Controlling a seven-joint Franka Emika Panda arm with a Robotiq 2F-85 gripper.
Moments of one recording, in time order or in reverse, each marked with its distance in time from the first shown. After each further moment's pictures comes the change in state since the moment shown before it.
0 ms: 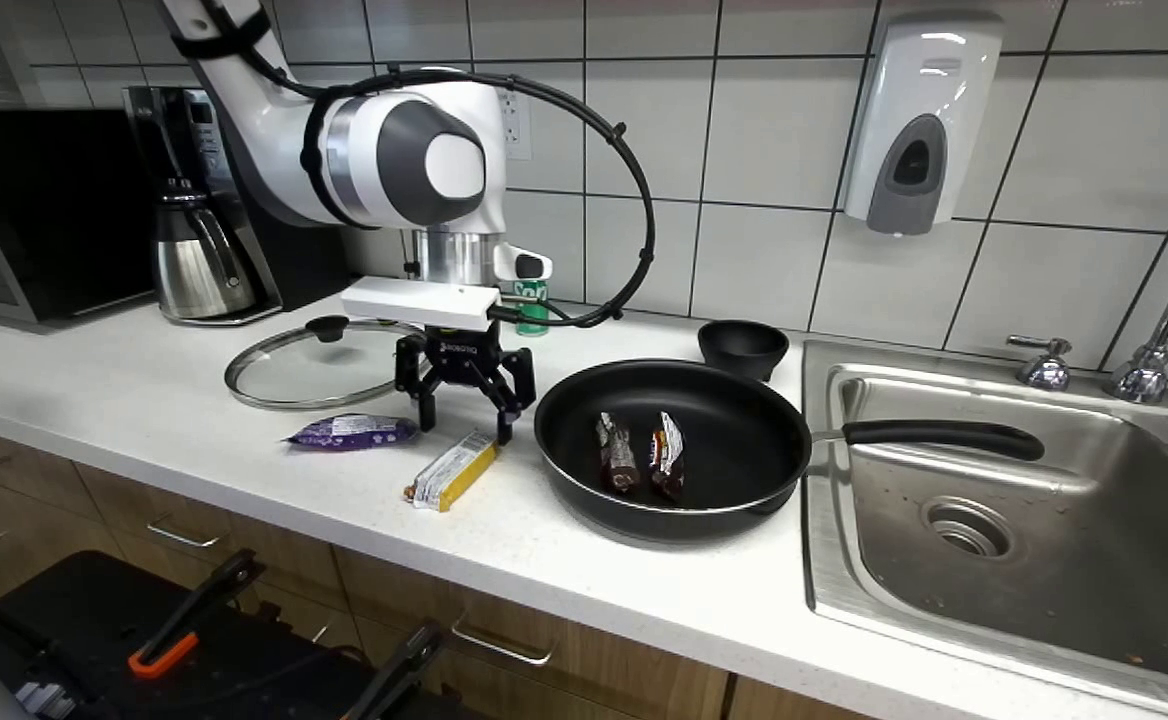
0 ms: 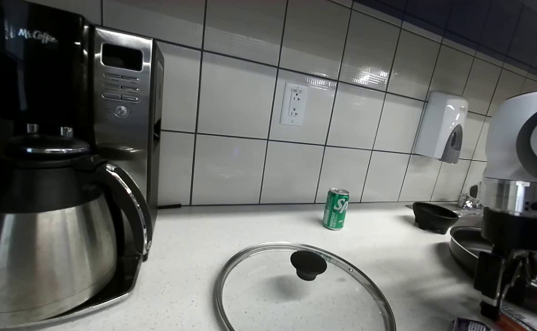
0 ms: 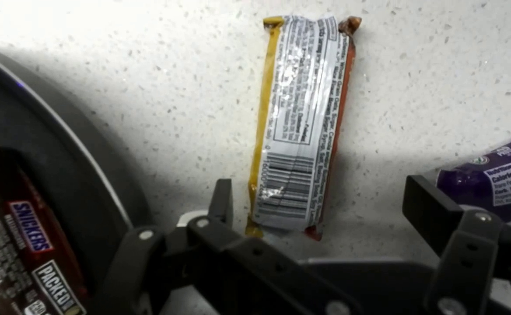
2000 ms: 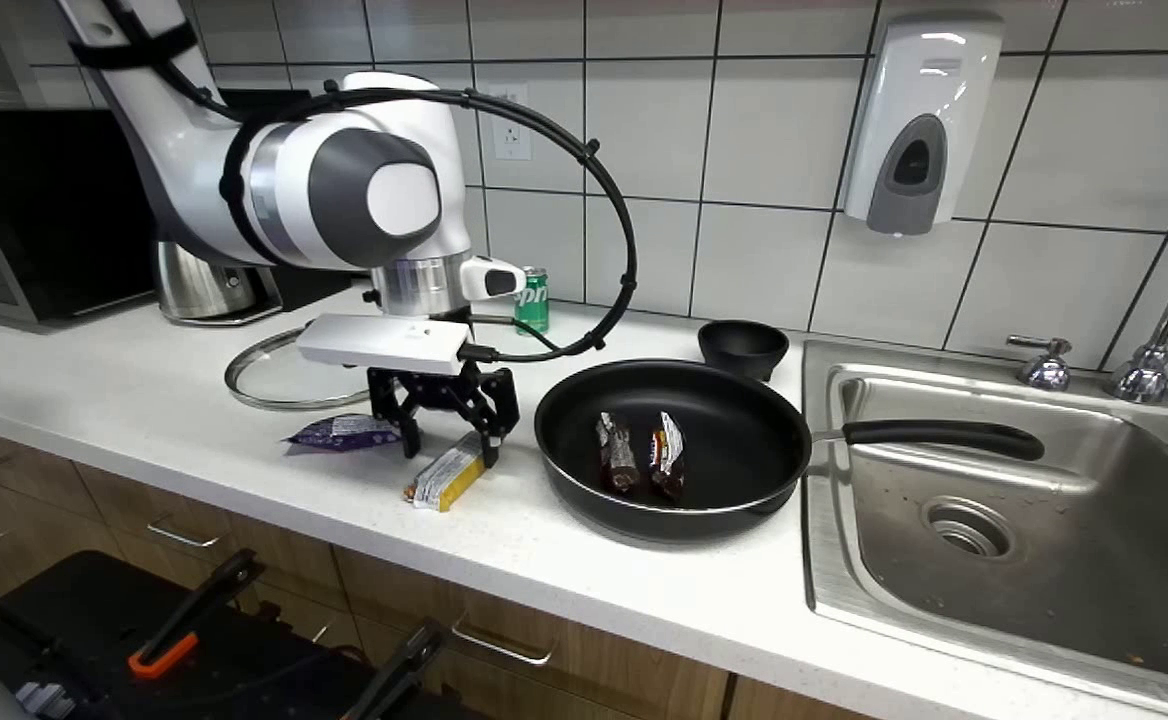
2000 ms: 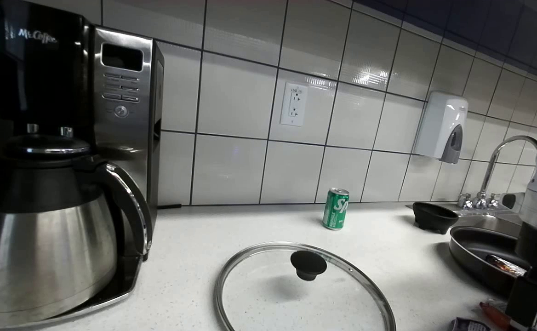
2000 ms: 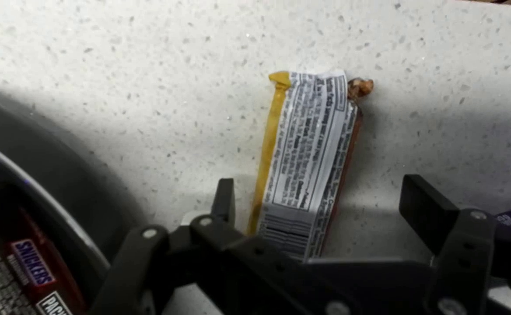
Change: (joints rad) arm -0.003 -0.091 -0.018 -0.211 -0.072 0.255 0.001
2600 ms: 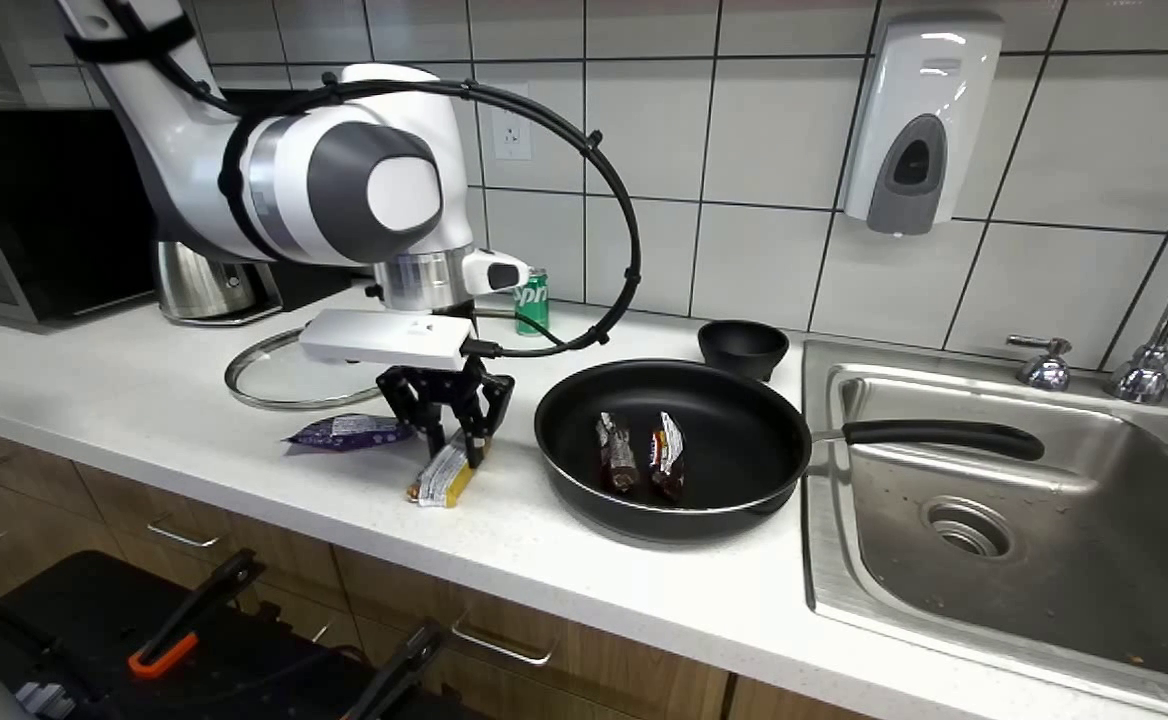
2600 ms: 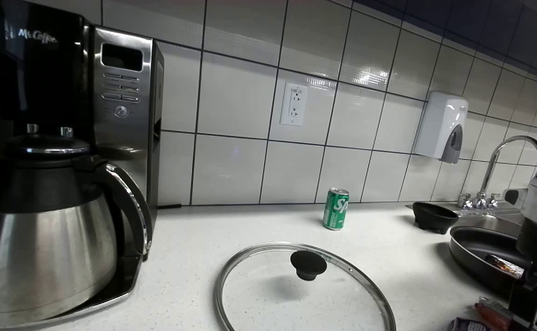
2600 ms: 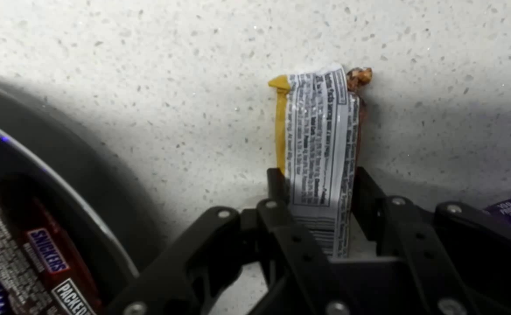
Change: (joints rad) arm 0.000 -0.016 -0.009 -0.005 -0.003 0.012 0.000
